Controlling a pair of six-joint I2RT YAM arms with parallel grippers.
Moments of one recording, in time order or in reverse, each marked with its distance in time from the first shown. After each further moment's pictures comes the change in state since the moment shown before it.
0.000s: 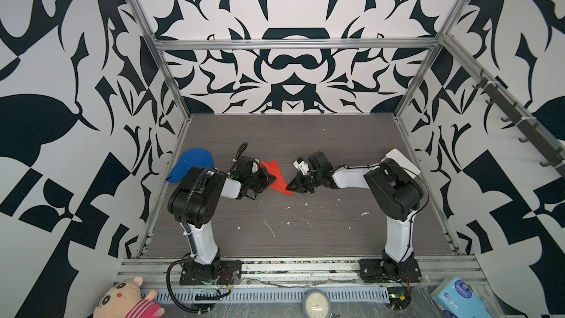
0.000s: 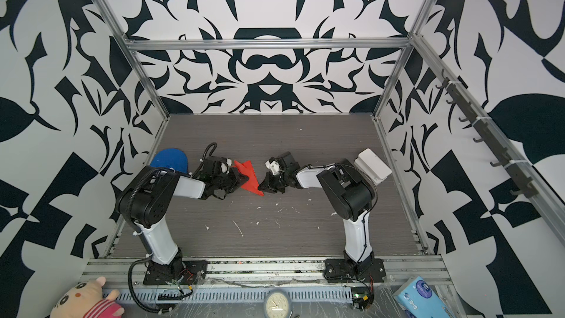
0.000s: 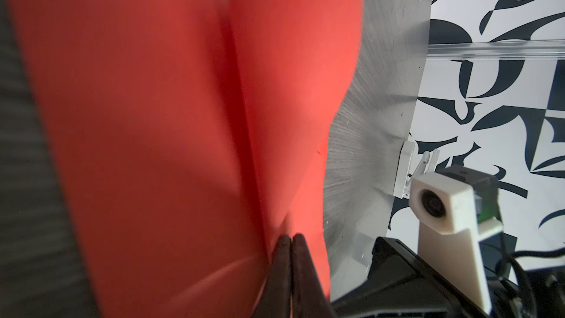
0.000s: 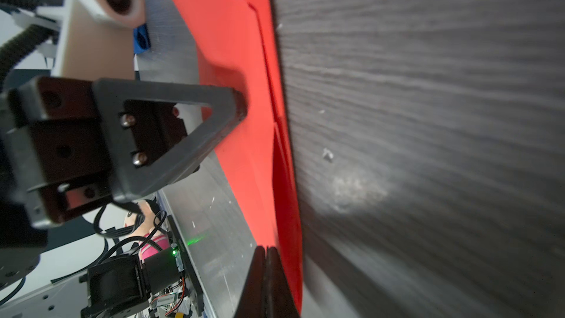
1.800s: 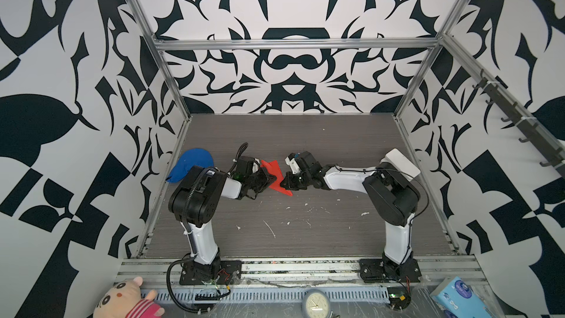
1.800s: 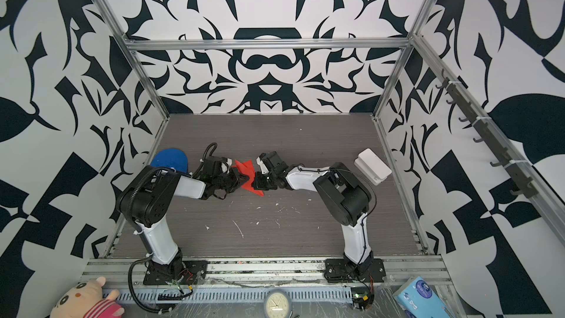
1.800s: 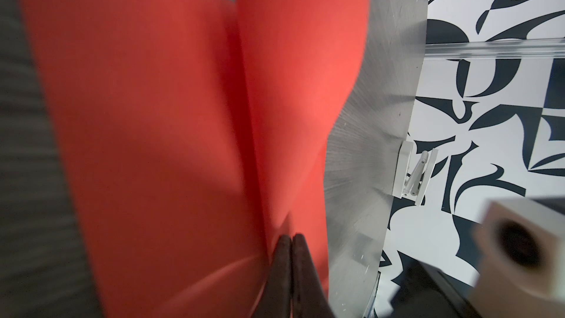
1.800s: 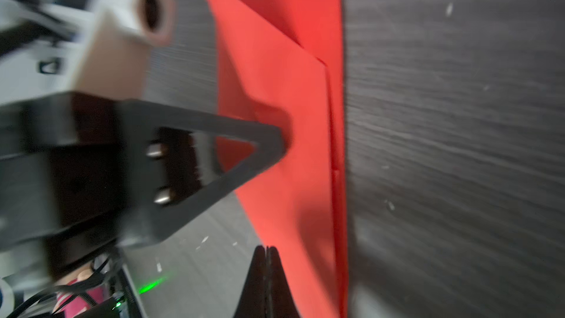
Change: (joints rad) left arm 0.000 0.009 0.000 0.020 0.000 -0.001; right arm 0.116 0.020 0.115 -0.088 0.303 -0.053
